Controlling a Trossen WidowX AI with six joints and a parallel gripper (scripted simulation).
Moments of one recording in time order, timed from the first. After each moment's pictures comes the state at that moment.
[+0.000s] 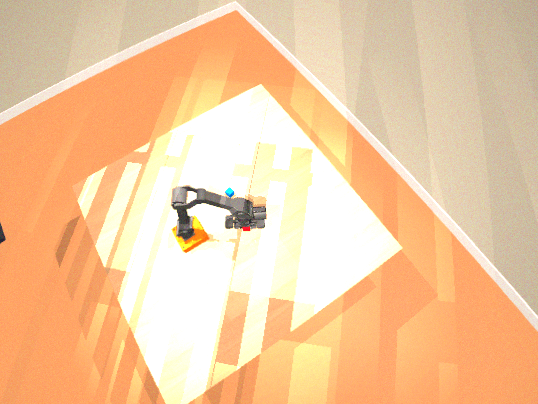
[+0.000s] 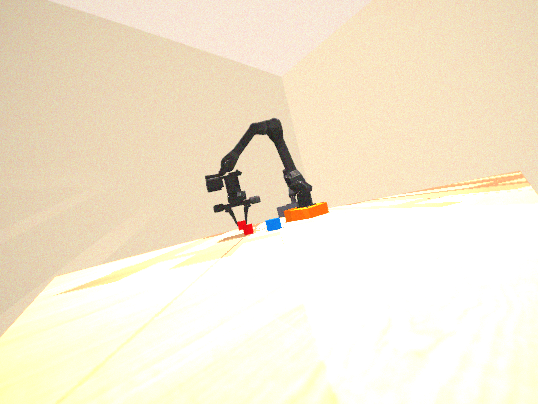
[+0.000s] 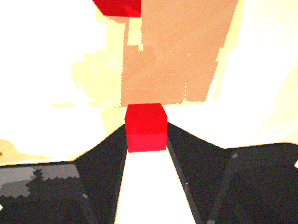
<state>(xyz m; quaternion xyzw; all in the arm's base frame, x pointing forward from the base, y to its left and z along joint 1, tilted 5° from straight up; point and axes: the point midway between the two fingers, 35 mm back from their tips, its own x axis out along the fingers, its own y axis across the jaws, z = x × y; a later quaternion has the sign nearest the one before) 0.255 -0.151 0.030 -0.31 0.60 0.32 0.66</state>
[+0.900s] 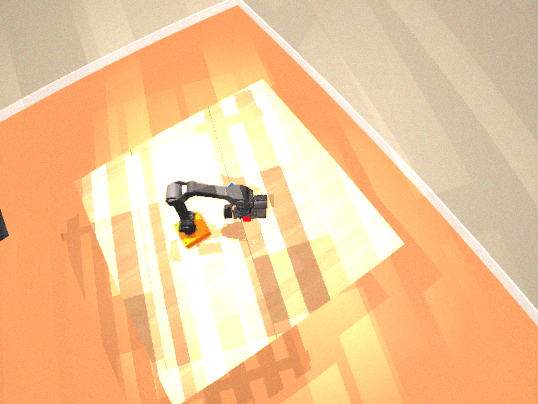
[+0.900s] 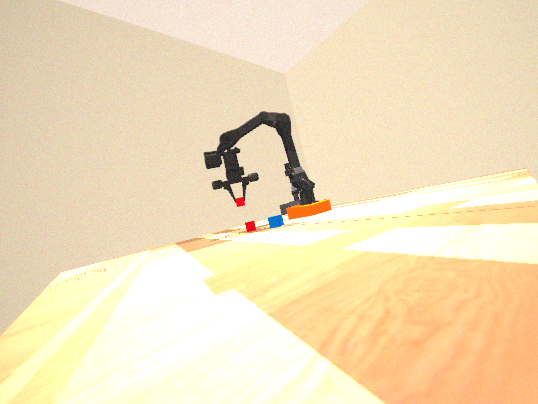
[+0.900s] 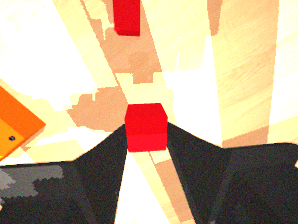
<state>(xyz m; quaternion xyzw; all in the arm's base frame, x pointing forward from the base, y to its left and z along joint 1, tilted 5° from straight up) 0.249 -0.155 0.113 -0.31 0.60 0.32 0.66</state>
